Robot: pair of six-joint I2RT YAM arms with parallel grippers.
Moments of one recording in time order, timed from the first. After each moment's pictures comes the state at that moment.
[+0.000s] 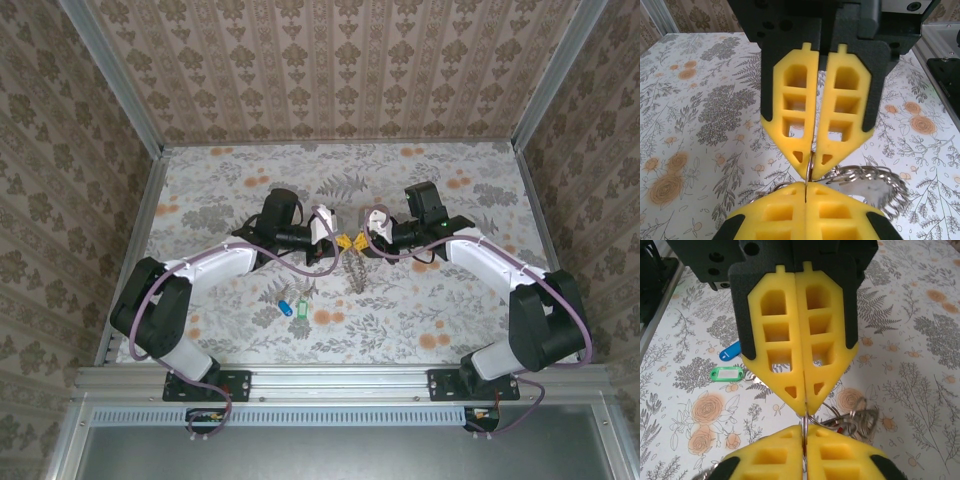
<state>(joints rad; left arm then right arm) -0.65 1.57 0.93 0.08 0.84 0.48 0.34 1.46 0.96 -0.32 -0.84 -0.81</state>
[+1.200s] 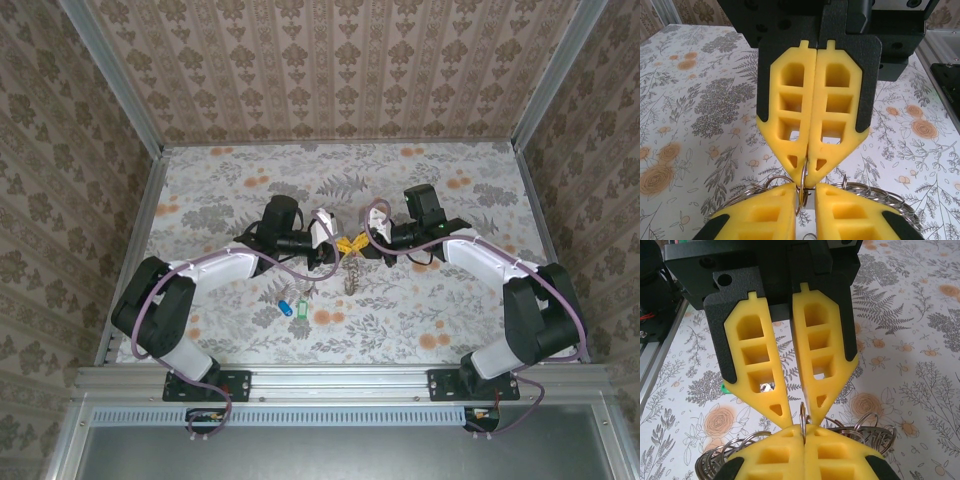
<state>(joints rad) -0.66 1.58 0.87 0.19 0.81 0.40 0.33 1.50 0.93 -0.24 -0.91 -0.70</state>
